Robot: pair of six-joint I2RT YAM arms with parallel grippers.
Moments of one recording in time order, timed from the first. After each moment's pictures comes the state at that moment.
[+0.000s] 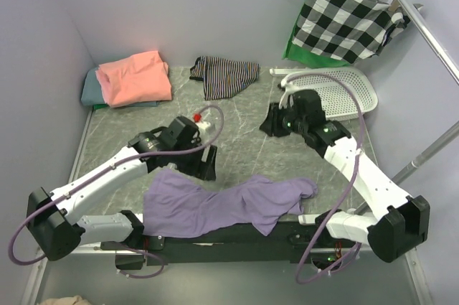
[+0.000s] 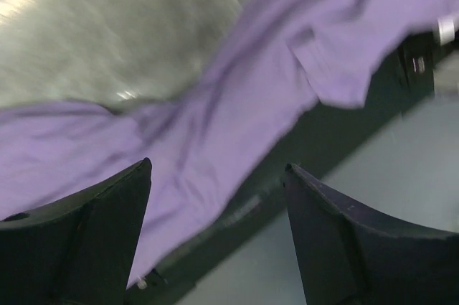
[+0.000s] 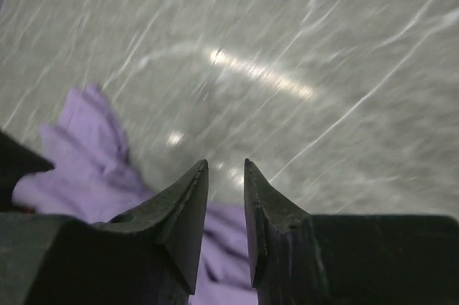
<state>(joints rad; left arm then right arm) -0.76 1.19 1.03 -0.79 0.19 -0.42 0.43 1.19 1.06 -0.44 -0.21 0.29</state>
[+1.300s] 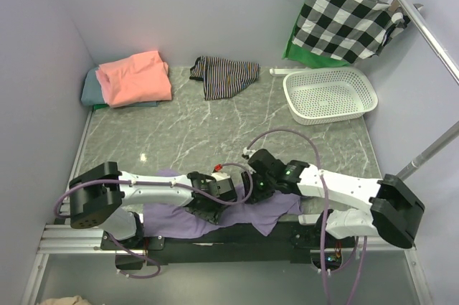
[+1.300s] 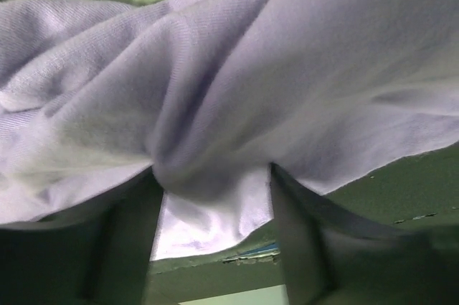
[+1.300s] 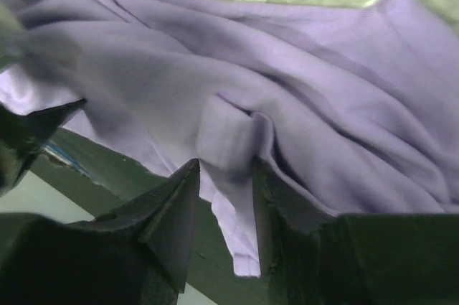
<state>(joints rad) -1.27 1.51 0.82 -0.73 -0.16 -0.85 0.94 1.23 0.64 -0.46 -0.14 0.56</state>
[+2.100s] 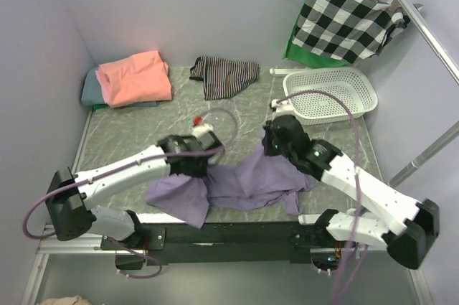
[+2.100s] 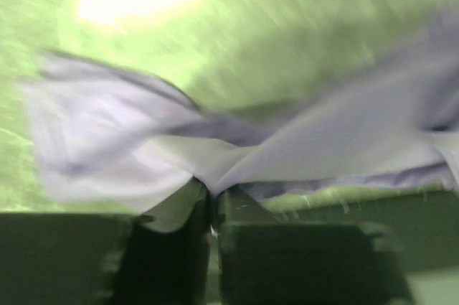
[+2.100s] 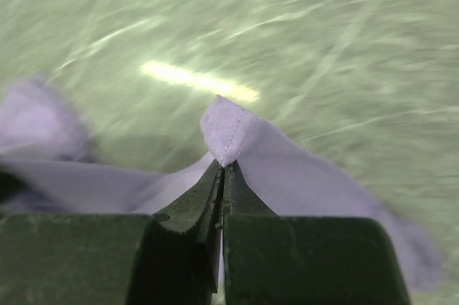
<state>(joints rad) -1.08 1.36 1.11 -0.97 -0.37 -0.79 0.82 1.03 0.94 -0.55 0.29 0.46</state>
